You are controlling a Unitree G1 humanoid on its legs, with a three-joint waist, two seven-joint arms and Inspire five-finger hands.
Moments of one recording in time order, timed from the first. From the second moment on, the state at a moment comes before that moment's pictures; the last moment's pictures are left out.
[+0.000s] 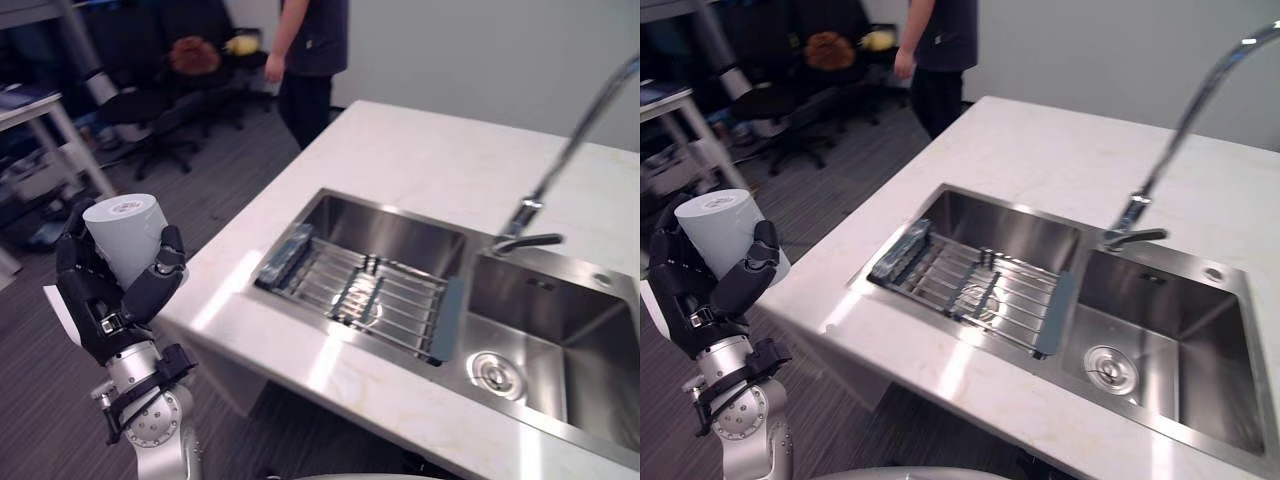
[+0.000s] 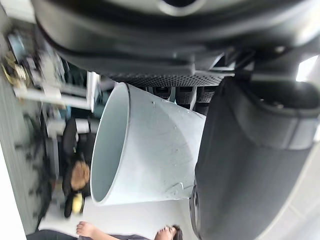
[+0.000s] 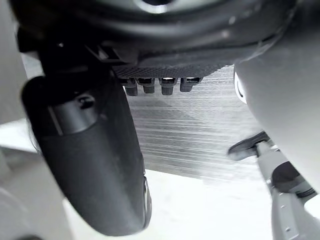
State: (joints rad) left arm 0.24 -0.05 0.23 -0.32 -0.07 -0.42 0.29; right arm 0.14 -0.06 -0.27 0.93 0.25 0.23 0.24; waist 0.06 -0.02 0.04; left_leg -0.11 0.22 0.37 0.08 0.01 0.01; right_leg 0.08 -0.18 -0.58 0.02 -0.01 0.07
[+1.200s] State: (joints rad) left arm 0.17 0.01 -0.31 -0.13 -0.08 -0.50 0.37; right arm 0.11 -0.05 -0.06 0.84 0.43 0.40 0.01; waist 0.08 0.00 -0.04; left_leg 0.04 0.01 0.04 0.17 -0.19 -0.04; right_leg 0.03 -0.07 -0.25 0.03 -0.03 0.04
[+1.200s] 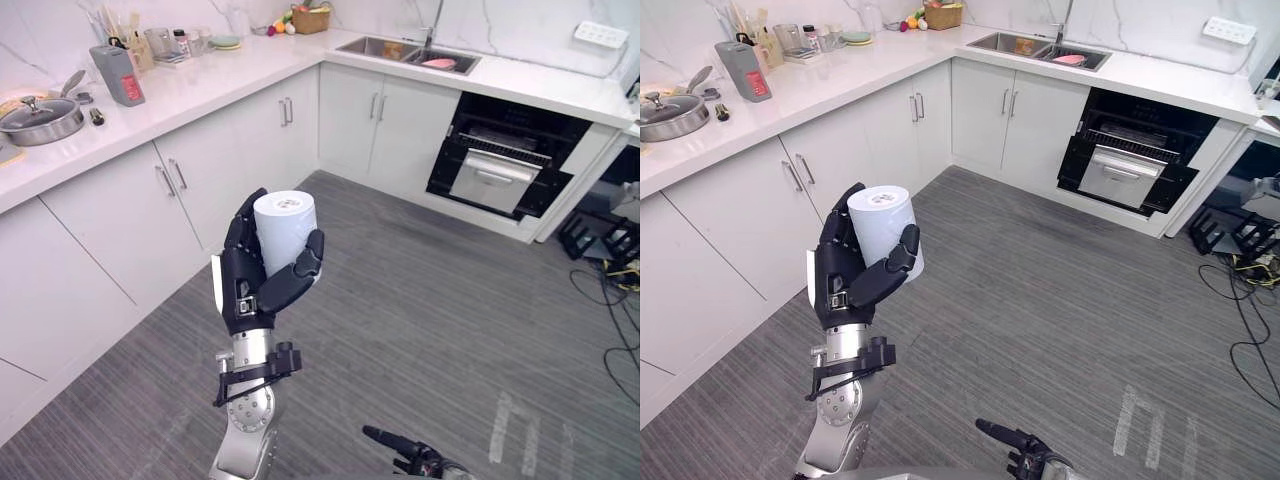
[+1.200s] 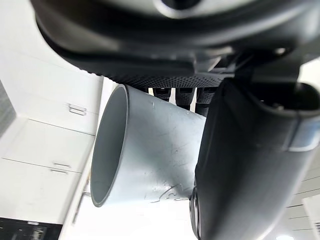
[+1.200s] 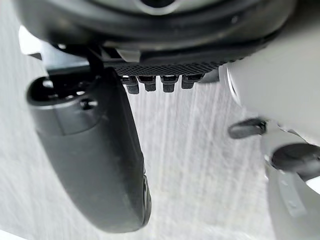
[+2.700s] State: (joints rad) left arm 0.26 -0.01 0.01 -0.27 -0.25 -0.54 0.27; right arm 0.12 -0.06 -0.06 0.78 0.49 0.41 0.21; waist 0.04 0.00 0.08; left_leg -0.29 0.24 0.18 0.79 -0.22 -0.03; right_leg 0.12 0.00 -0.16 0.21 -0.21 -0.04
